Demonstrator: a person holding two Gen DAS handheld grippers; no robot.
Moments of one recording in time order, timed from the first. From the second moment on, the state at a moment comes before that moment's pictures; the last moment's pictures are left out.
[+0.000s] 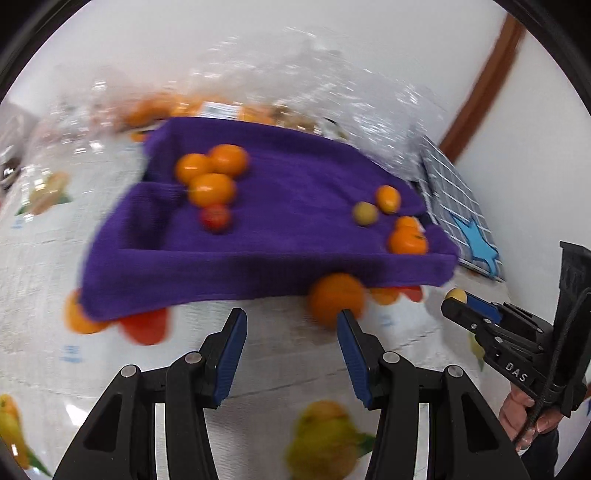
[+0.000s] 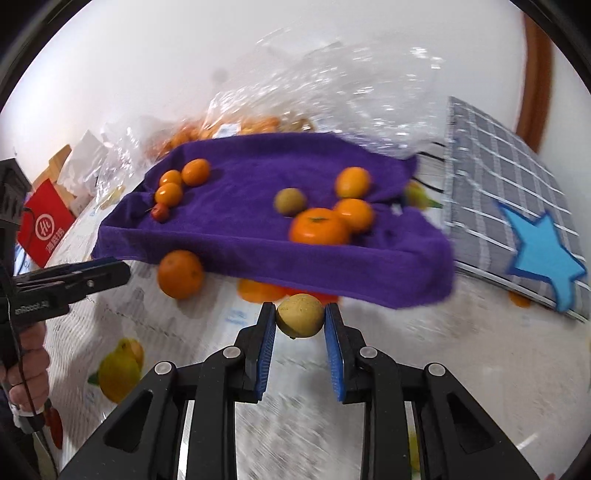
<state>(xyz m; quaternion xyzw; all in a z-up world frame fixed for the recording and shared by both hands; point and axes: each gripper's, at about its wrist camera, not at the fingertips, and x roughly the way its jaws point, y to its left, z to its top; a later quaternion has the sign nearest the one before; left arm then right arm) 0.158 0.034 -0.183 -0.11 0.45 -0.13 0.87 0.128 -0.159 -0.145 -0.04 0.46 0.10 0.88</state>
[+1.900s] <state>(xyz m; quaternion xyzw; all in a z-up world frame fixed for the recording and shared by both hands) 0.259 0.059 -0.155 -0.13 0.45 -0.08 0.88 0.252 -0.151 -0.158 -0.06 0.47 0.13 0.87</state>
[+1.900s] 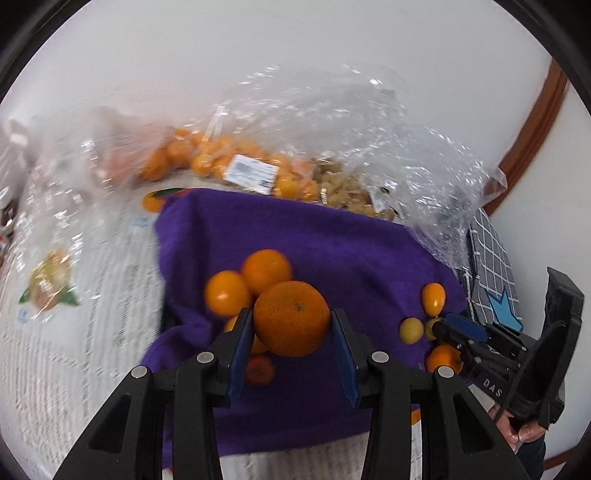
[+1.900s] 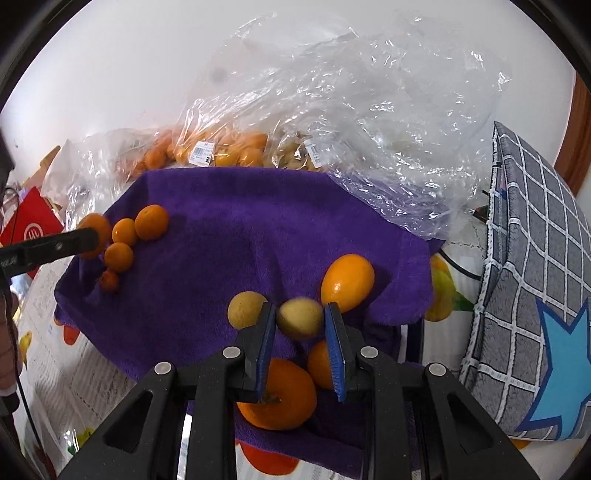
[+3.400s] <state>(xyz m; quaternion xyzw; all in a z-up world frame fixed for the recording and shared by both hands) 0.157 0.030 -0.100 -0.08 0.43 -0.05 0.90 0.136 -0.188 -0.046 0.00 0.41 0.06 0.91</state>
